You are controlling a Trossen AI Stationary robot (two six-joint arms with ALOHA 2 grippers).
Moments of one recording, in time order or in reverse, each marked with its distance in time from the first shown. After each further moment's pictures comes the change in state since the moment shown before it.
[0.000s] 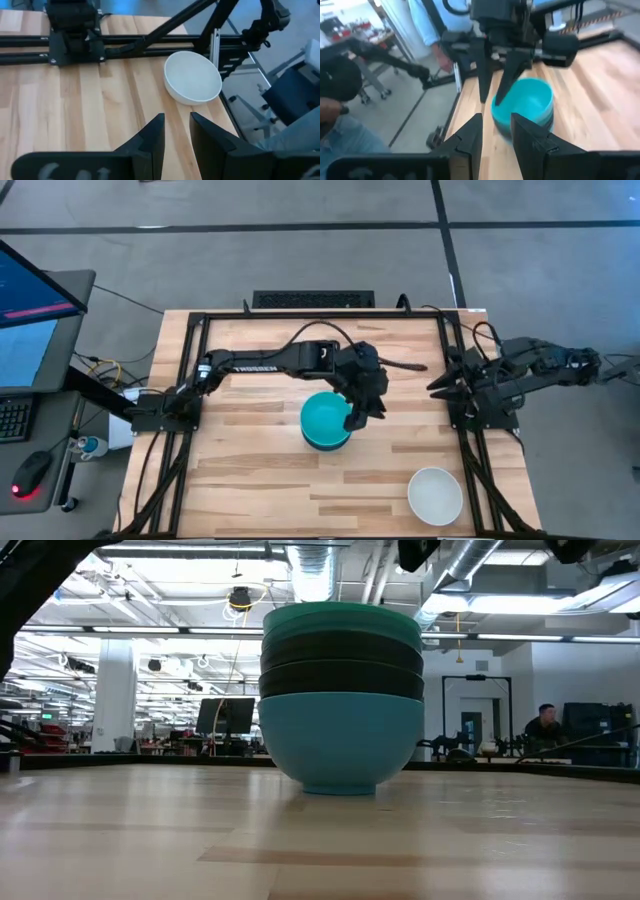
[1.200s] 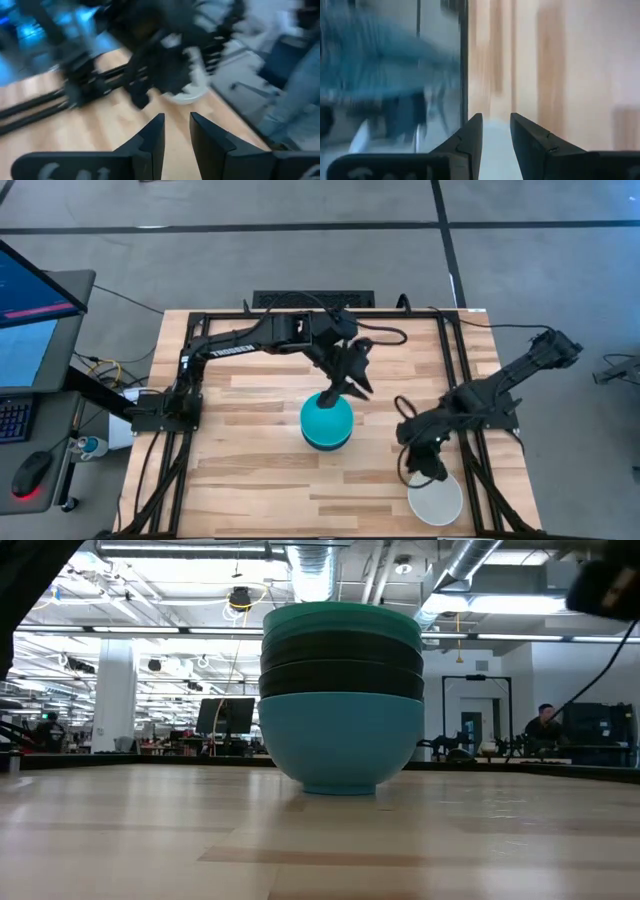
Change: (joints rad) left arm 0.084 -0.134 0.017 -0.116 0.145 0.349; right arm 0.301 0.697 -0.002 0.061 -0.286 0.375
